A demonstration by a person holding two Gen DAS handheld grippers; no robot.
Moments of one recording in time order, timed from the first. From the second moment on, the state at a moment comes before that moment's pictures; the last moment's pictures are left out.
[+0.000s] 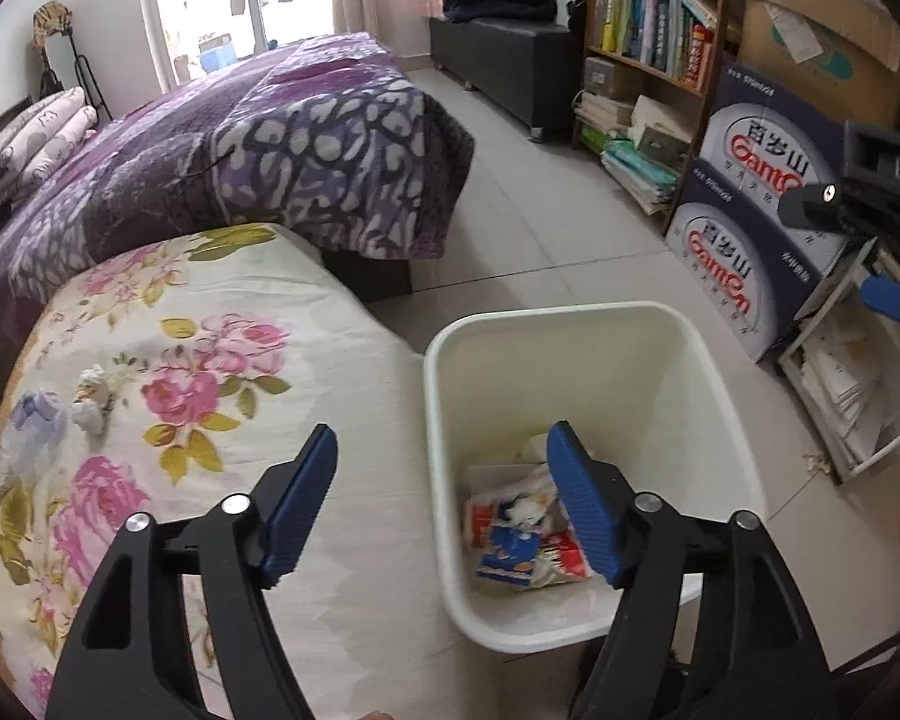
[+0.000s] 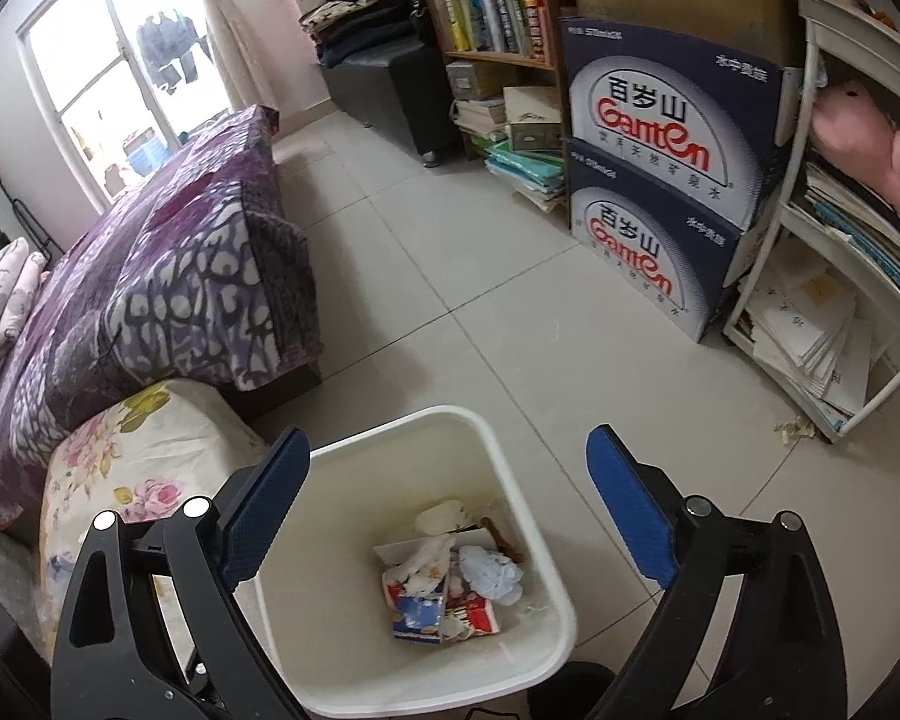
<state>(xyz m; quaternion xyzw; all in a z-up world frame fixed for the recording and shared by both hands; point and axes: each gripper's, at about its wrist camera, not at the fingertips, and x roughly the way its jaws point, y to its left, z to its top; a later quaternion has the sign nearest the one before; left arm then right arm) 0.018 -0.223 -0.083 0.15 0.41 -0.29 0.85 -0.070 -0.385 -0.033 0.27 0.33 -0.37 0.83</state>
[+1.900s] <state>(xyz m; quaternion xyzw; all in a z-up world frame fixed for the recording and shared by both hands) 0.284 0.111 -0.167 0.30 0.50 -0.14 0.80 0.271 -0.053 -0.159 0.03 0.49 0.01 0.87</state>
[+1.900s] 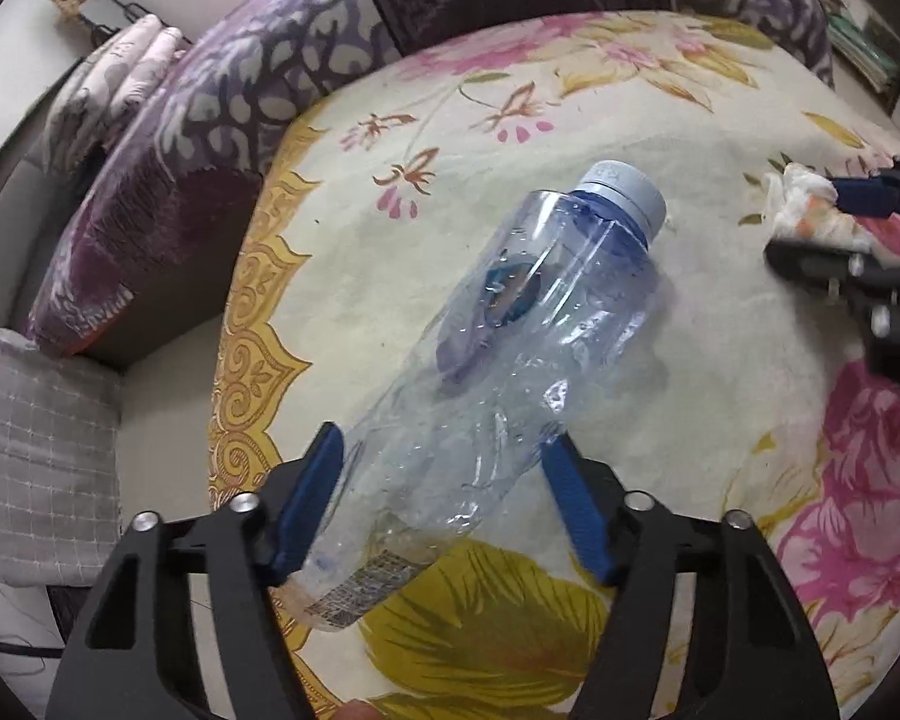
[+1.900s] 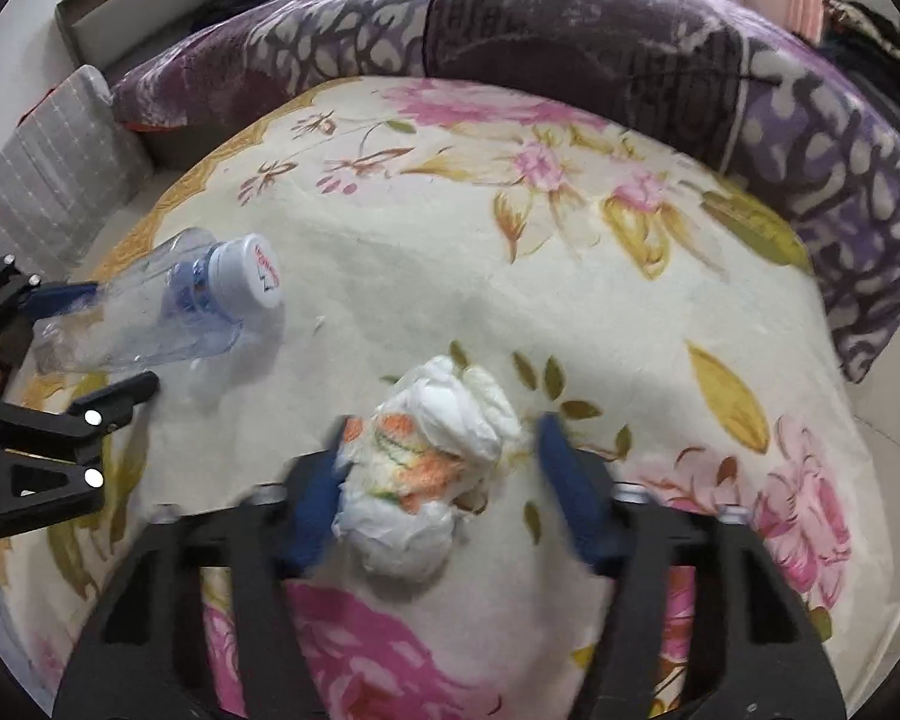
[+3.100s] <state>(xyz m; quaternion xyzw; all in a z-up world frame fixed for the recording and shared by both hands) 0.109 0.070 -0.016 0.04 0.44 -0.06 0.89 0.080 -0.117 -0.021 0.11 0.36 -0.07 0.92</state>
